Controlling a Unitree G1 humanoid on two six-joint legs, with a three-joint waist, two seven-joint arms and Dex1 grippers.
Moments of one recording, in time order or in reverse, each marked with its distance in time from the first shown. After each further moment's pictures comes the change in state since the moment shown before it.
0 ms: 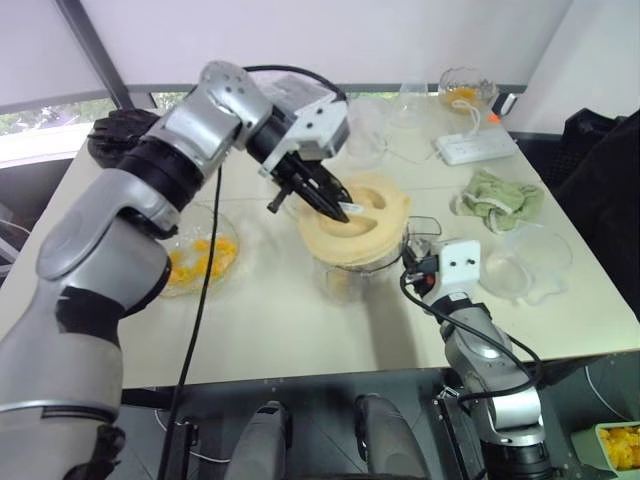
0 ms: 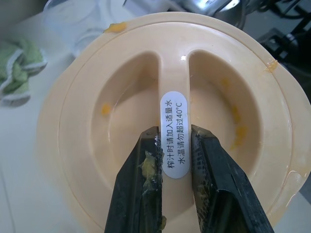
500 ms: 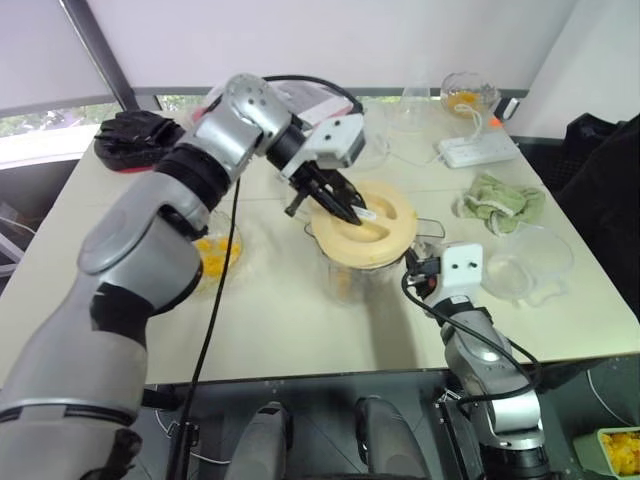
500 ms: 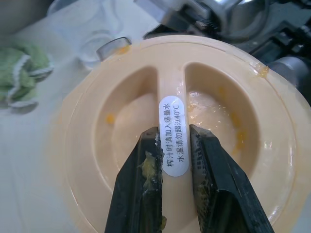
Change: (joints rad) left arm -0.018 -0.175 0.014 0.282 0.110 -0.172 0.000; right arm 0.025 0.016 -0.003 -0.012 -0.008 0.003 -0.034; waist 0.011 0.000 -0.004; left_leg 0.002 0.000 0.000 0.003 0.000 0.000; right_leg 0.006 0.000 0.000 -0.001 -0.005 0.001
